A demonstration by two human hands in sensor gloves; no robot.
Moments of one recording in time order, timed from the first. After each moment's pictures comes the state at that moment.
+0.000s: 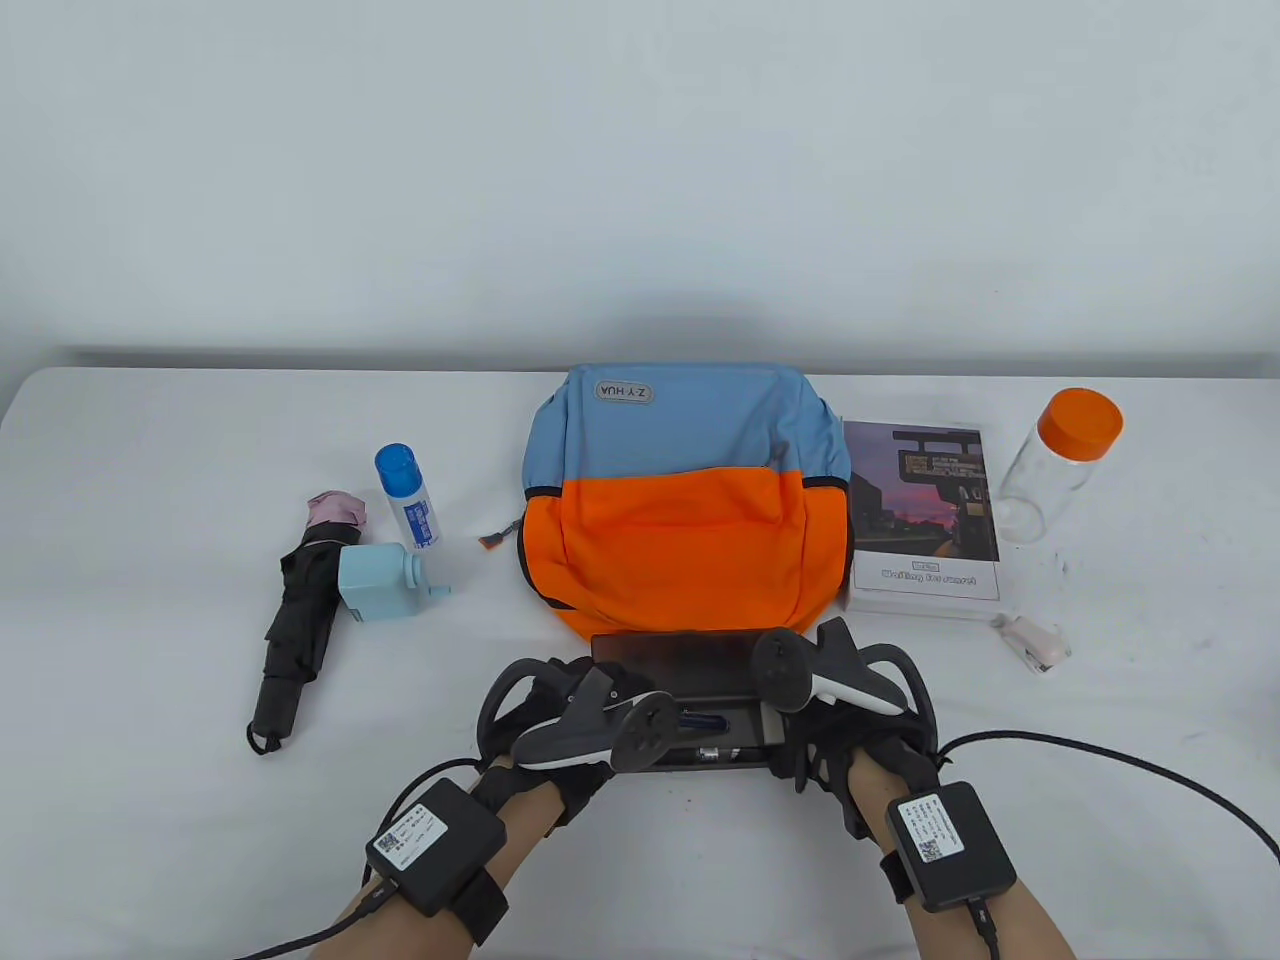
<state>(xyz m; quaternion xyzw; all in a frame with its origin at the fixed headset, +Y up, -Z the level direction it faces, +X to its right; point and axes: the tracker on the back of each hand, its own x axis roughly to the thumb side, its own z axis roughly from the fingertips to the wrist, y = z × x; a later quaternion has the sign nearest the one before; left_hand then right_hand) -0.066 -0.728 -0.290 -0.05 -0.30 -0.06 0.95 0.136 -0.752 -0.322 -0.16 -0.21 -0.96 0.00</state>
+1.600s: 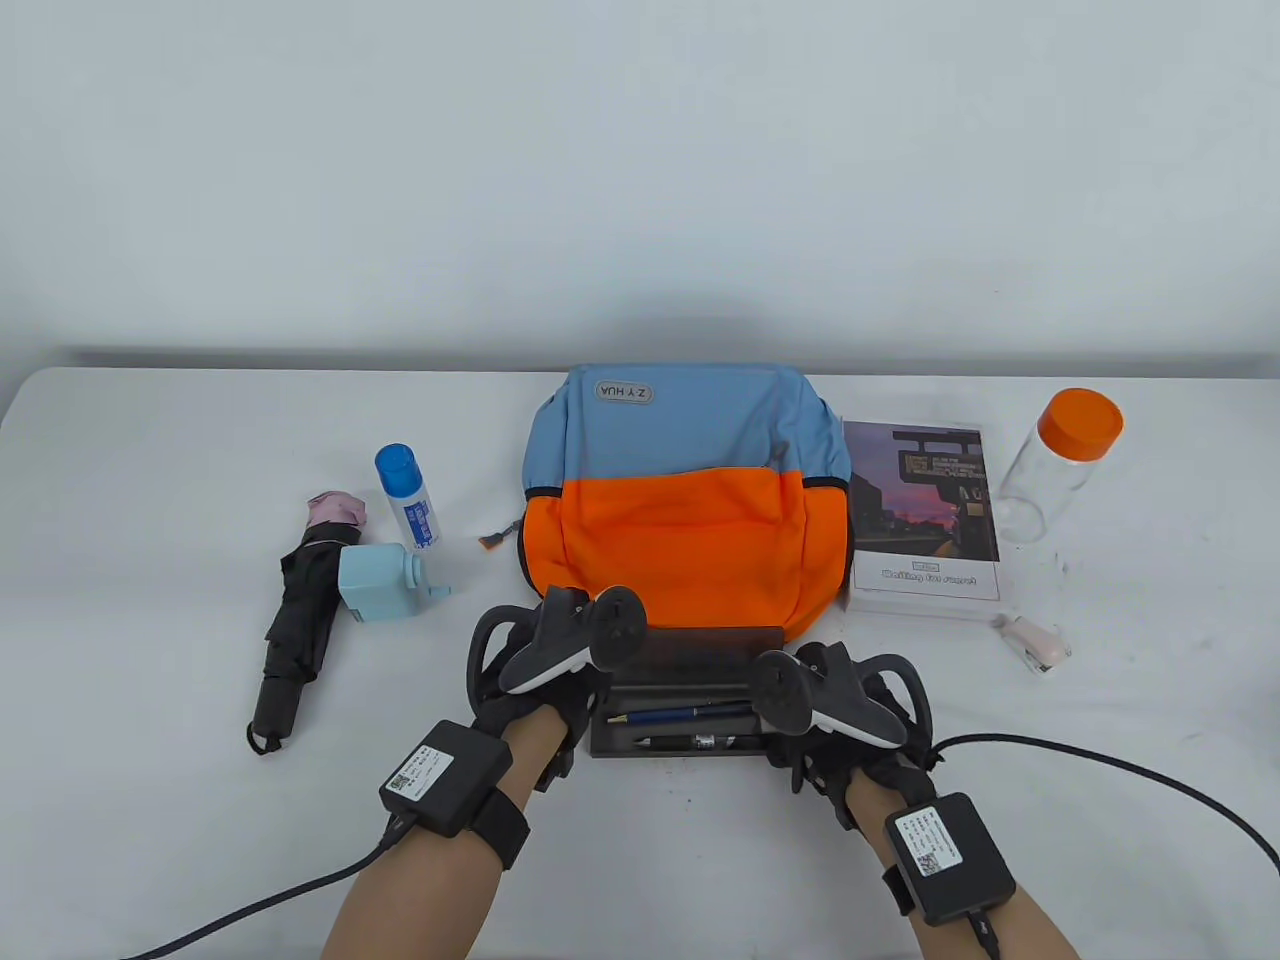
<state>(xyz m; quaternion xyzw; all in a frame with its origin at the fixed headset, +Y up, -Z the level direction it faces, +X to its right) -0.091 -0.721 -0.348 -0.07 -0.17 0.01 0.98 0.136 -0.750 -0.315 -0.14 -0.10 -0.98 0.05</state>
